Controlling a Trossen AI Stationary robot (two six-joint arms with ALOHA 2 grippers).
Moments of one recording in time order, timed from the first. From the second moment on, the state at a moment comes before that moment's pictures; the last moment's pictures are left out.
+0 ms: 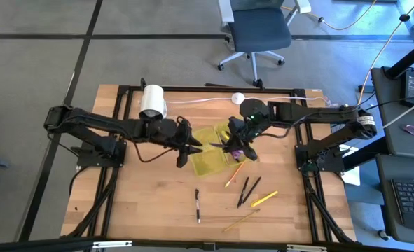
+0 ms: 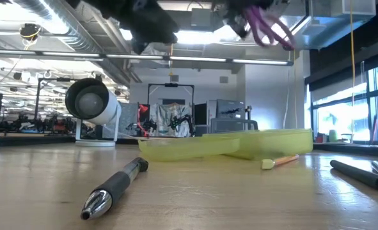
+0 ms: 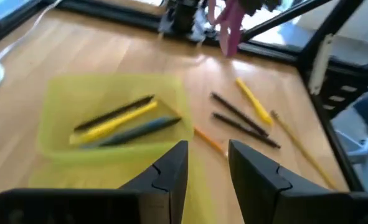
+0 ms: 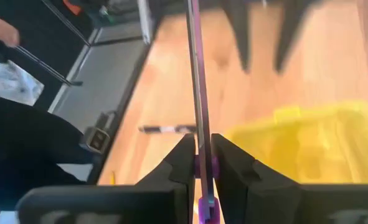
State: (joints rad) left arm -0.04 1.30 0.87 -0.04 -0.02 -0.27; right arm -0.09 1.41 1.24 -0.51 -0.51 0.06
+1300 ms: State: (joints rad) left arm -0.25 1.30 0.87 -0.24 -0.46 -0.54; right arm -0.41 1.38 0.72 -0.07 -0.50 0.54
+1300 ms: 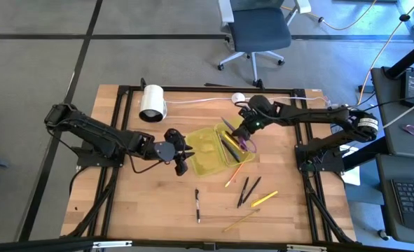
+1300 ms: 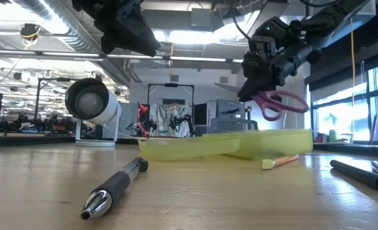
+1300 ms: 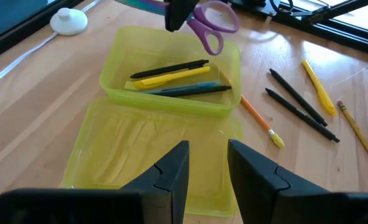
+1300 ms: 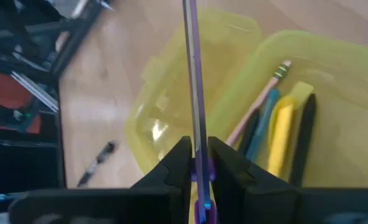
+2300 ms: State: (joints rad) left arm -0.25 1.30 0.87 -0.24 -0.49 -0.54; right arm -0.37 1.57 0.63 0.18 -0.49 0.59
